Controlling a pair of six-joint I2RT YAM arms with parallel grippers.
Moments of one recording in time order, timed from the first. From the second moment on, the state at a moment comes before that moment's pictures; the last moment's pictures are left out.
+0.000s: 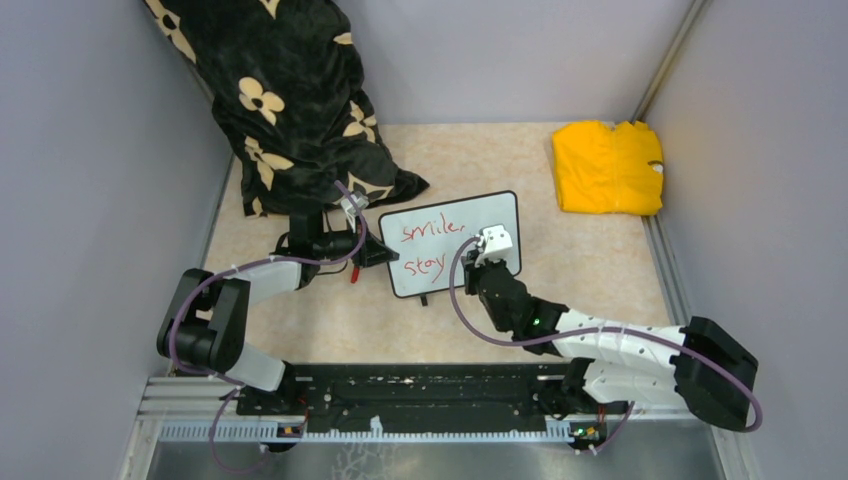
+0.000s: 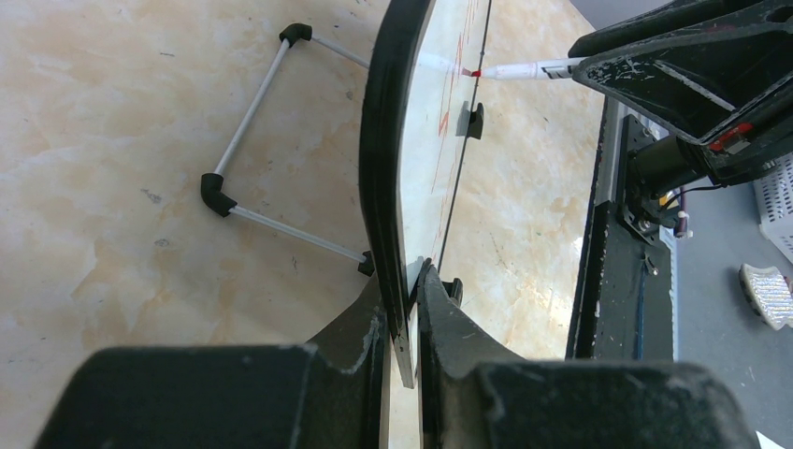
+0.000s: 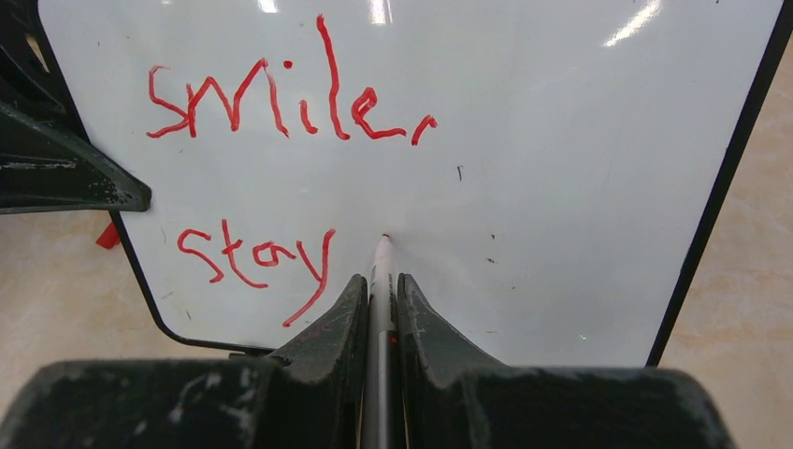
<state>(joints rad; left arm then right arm) -0.28 1.51 0.61 0.45 0.95 -0.16 1.03 1.05 0.45 0.33 0.69 0.28</state>
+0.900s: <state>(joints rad) -0.28 1.51 0.61 0.45 0.95 -0.16 1.03 1.07 0.45 0.28 0.66 0.31</state>
